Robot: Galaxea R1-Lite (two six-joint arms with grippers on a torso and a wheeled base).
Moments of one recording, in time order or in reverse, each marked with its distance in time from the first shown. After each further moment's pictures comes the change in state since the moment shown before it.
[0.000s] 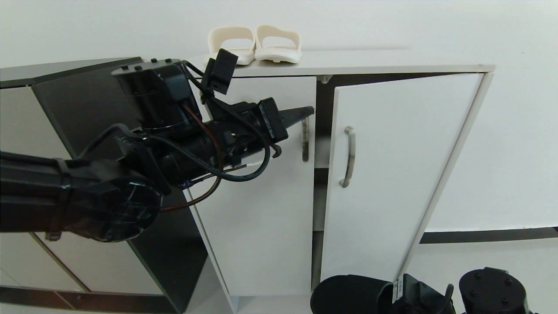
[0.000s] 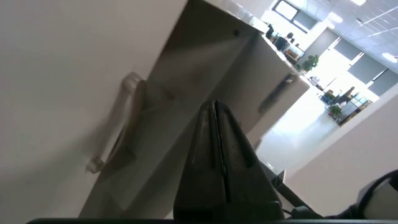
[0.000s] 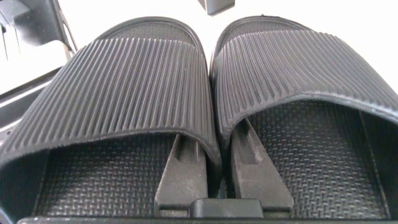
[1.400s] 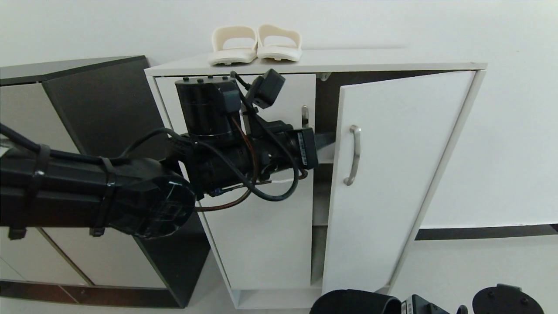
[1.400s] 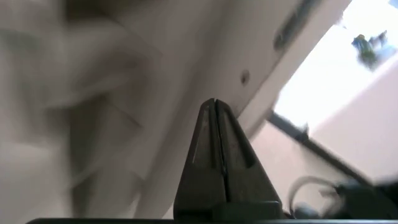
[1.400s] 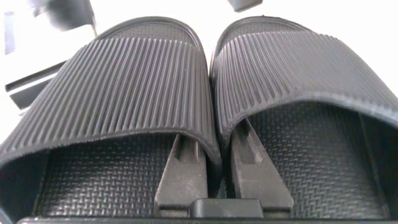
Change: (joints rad) left arm -0.108 0.066 -0.072 0.164 0.015 0.237; right arm 0.060 0.004 0.090 -0.102 0.021 0.000
